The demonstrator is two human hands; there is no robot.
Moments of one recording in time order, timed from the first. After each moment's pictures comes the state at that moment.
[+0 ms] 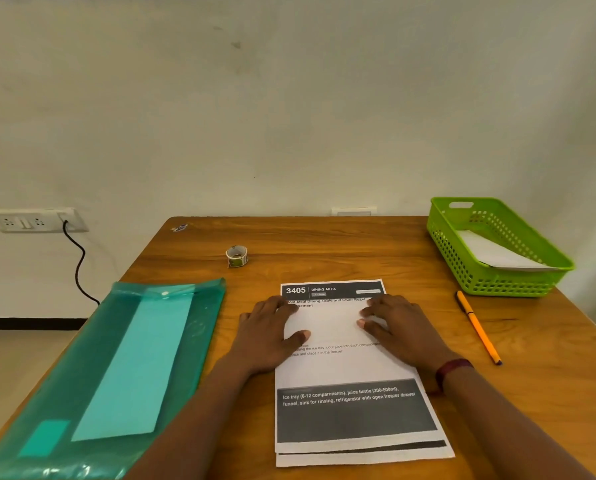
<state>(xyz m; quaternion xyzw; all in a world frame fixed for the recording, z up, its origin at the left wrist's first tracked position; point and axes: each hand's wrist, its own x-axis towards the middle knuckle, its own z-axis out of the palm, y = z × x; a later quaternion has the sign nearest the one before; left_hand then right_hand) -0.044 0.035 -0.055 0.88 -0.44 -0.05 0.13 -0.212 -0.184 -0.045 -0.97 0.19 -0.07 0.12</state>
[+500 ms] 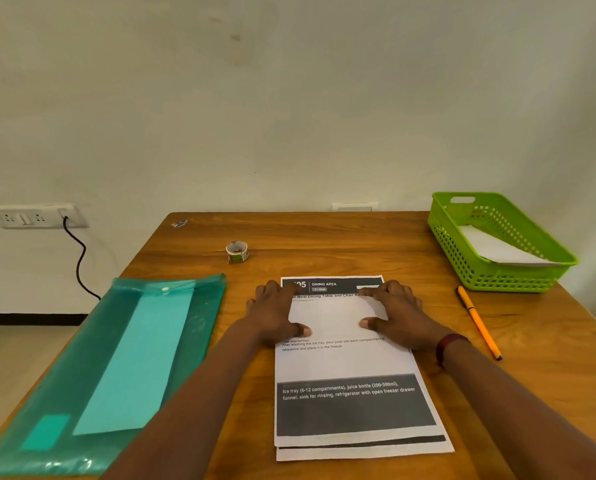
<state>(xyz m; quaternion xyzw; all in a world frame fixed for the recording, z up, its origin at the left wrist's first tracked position) -0.030 0.007 -0.028 0.89 -0.41 -0.15 0.10 -0.196 -0.197 -0.045 -0.95 0.23 -0.02 0.18</state>
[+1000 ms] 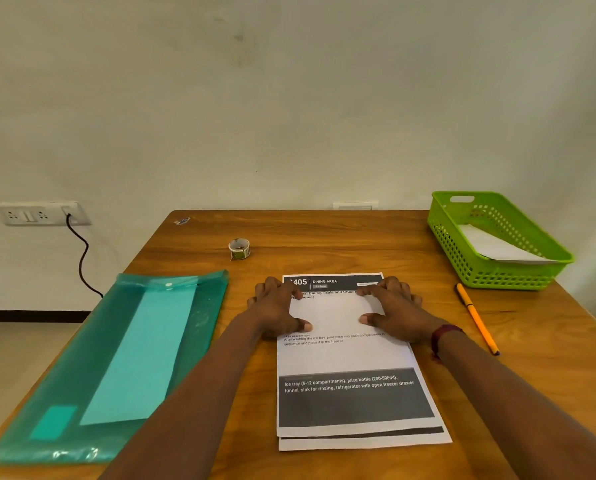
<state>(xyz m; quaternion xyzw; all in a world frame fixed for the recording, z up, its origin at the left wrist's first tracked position) -0.025 0.007 -0.031 0.90 -0.38 -0.19 0.12 -0.192 -0.192 -0.039 -0.95 0.24 0.01 0.18</state>
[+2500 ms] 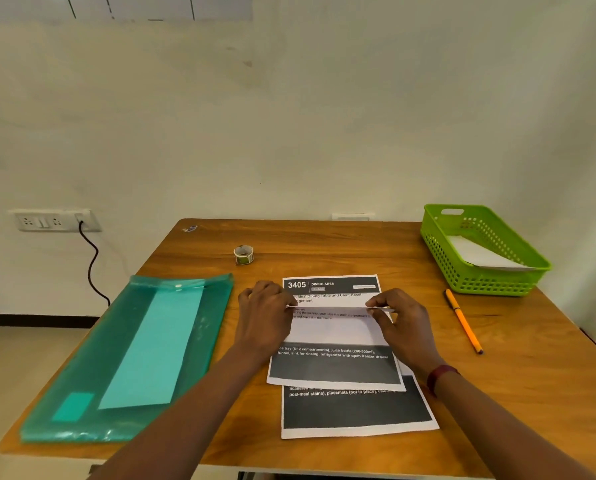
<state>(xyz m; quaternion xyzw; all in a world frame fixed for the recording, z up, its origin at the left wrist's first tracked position) -0.066 0.042 -0.028 0.88 -0.41 0.15 0.19 -0.235 -0.157 -0.042 -0.88 0.15 -0.37 0.26</state>
